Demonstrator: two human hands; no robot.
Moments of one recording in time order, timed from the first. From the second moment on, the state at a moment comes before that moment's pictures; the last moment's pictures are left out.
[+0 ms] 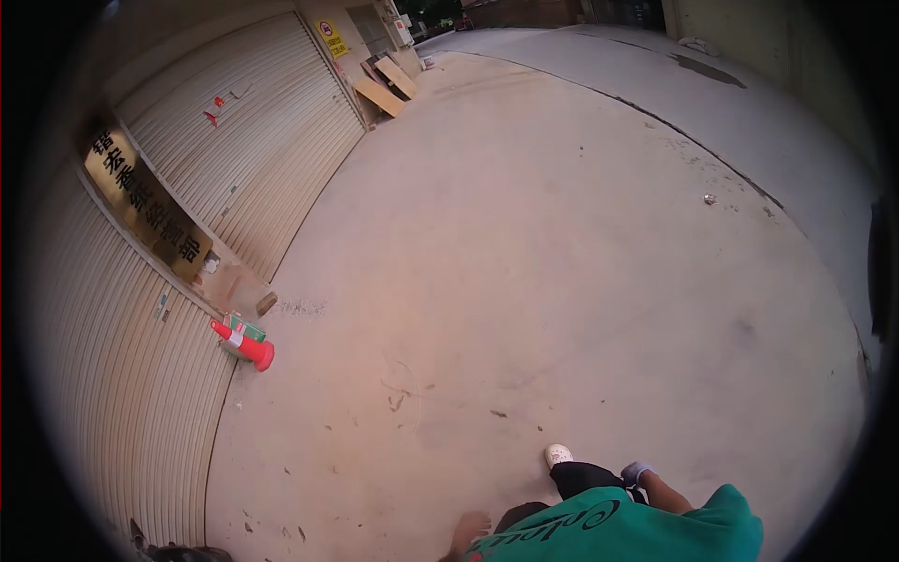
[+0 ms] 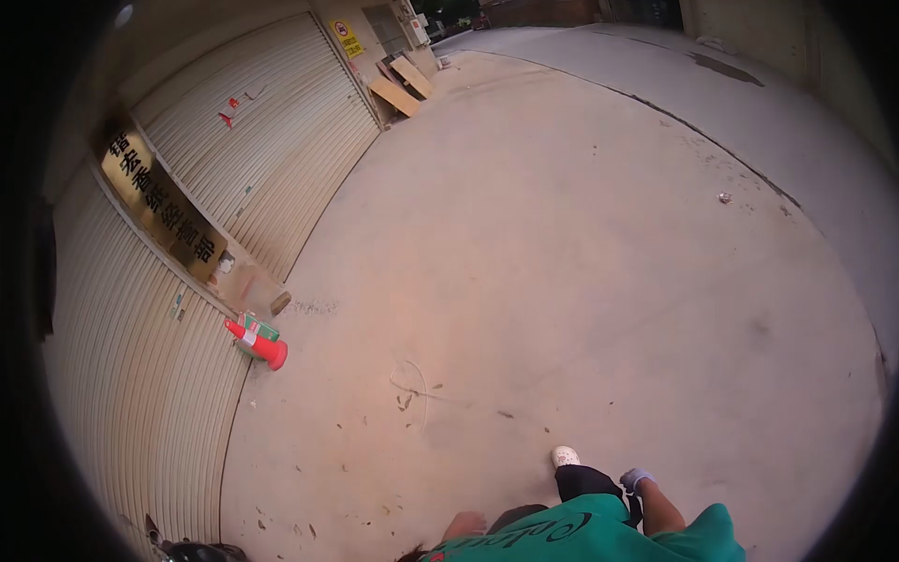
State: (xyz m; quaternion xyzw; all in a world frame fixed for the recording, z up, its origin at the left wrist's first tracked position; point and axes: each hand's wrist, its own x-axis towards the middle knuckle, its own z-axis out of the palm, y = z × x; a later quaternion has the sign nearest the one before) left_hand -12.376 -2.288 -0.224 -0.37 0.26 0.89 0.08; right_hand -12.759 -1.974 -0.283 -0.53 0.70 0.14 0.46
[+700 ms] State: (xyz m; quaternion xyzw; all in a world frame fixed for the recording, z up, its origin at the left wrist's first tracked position) left_hand -12.905 -2.794 -0.174 -0.57 0.43 0.70 0.05; right_hand -13.209 -2.423 -0.215 0.06 0.79 -0.14 0.60
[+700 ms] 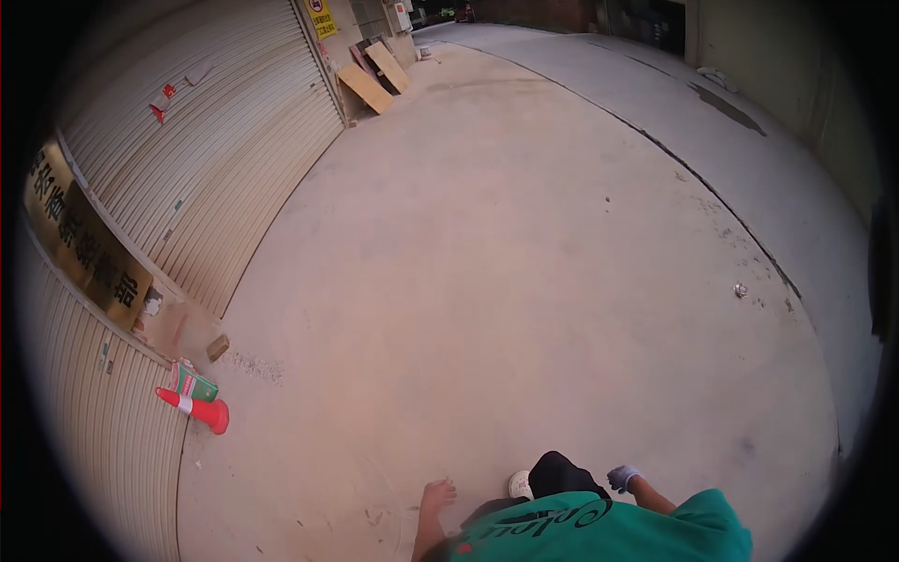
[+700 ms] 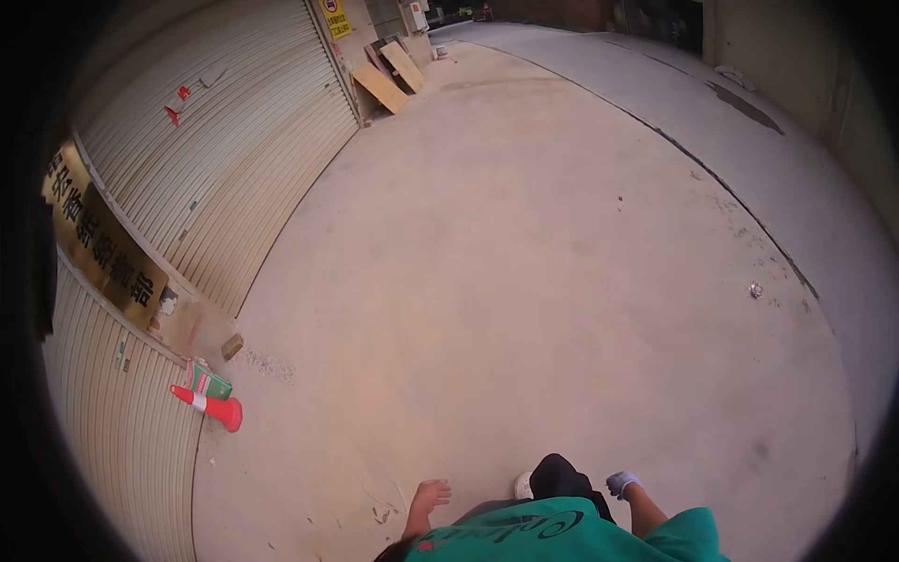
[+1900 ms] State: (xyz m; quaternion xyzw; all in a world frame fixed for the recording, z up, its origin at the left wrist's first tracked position) left_hand -13.747 -3.591 -0.188 -0.53 0.51 0.67 0.09; right_hand -14.022 -3.165 -0.328 -0.24 0.77 -0.16 0.57
